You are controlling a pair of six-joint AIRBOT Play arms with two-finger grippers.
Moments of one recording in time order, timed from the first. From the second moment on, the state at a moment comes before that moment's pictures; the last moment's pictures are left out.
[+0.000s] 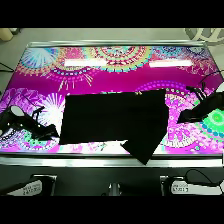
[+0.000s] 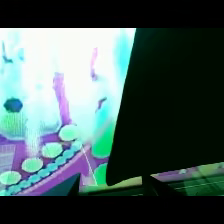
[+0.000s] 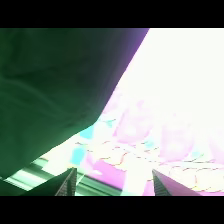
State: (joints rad) left arm 0.22 -1.30 0.78 1.22 -1.33 -1.42; right arm -0.39 -1.51 1.31 -1.31 1.61 0.96
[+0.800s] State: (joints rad) left arm 0.09 -1.26 0.64 1.04 -1.04 -1.47; right arm -0.39 -1.30 0.86 -1.15 1.45 0.86
